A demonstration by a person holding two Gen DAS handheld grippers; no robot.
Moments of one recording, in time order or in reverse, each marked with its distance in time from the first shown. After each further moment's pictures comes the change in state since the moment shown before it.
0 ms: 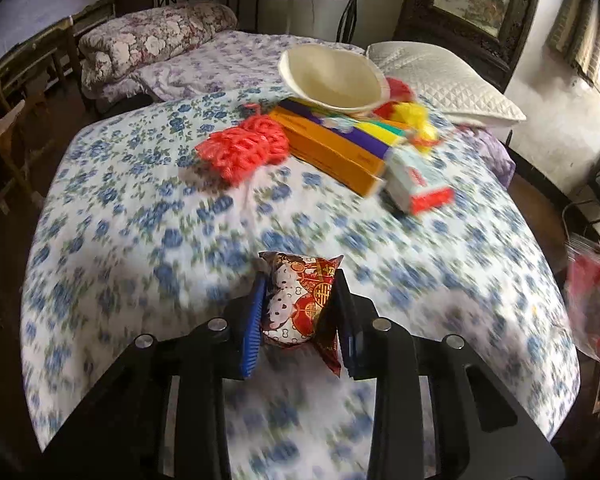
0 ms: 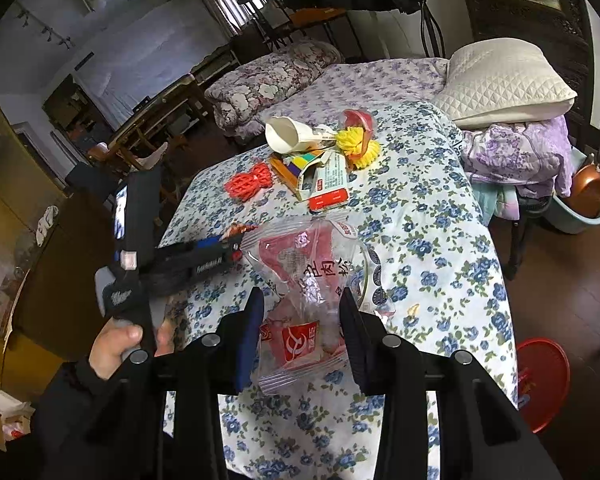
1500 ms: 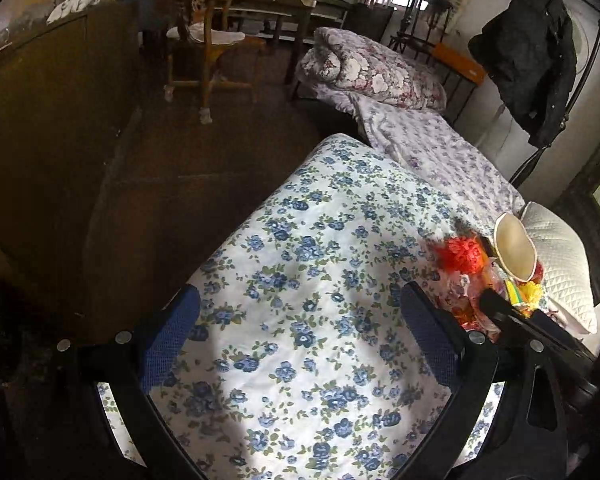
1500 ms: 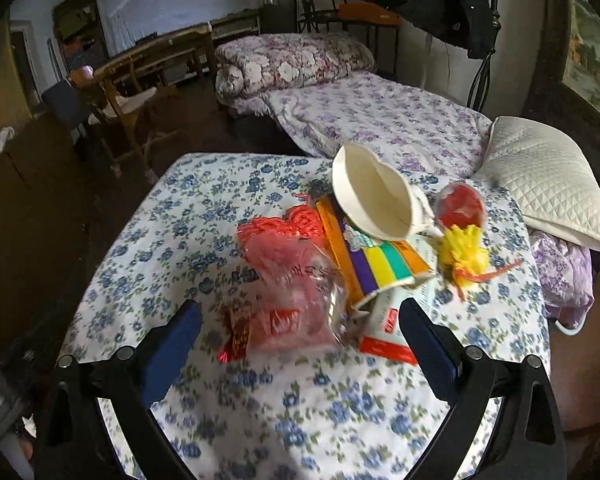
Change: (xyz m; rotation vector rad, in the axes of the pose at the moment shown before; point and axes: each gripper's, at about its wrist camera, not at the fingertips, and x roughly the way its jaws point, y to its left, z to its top) left arm -0.111 0.102 -0.049 -0.705 -0.198 0.376; right arm 0.160 0.108 0.089 -0.309 0.052 -0.241
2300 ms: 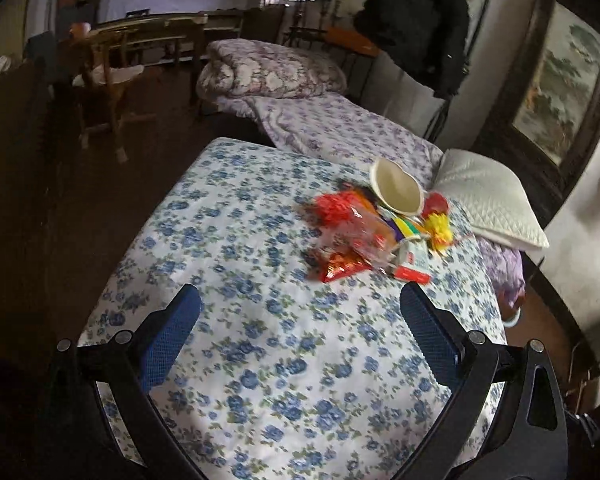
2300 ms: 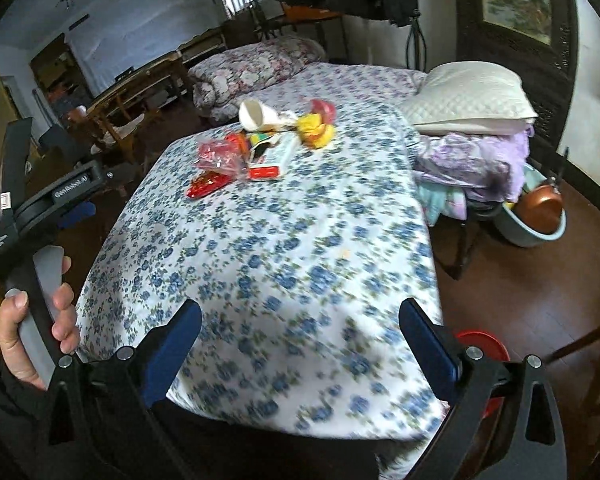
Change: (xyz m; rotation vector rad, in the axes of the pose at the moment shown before) left arm -0.036 -0.064 -0.035 0.269 -0.028 -0.216; right arm -0.160 -0.108 -0.168 0.183 -0.012 0.067
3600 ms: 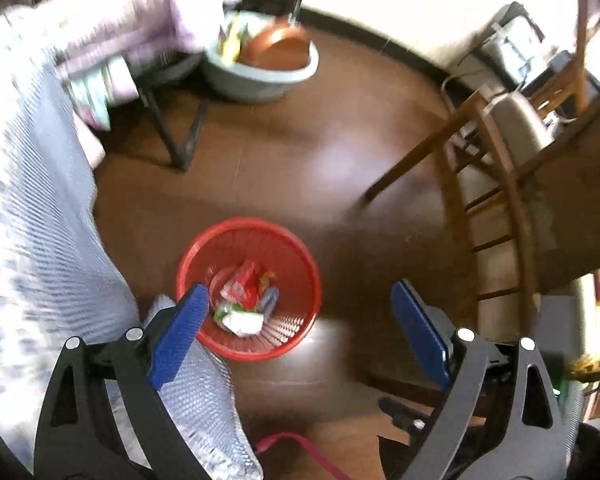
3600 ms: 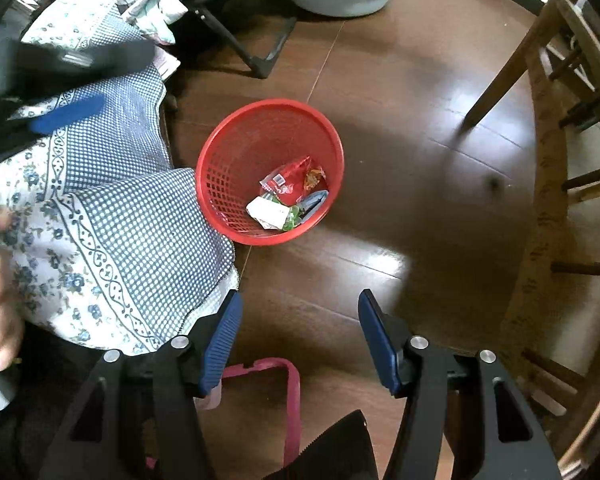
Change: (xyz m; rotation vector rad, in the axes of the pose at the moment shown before) left arm 0.086 -0.404 -0.275 0.668 0.569 -0.575; right arm 0.025 -0.323 -0.245 0.514 0.445 -0.234
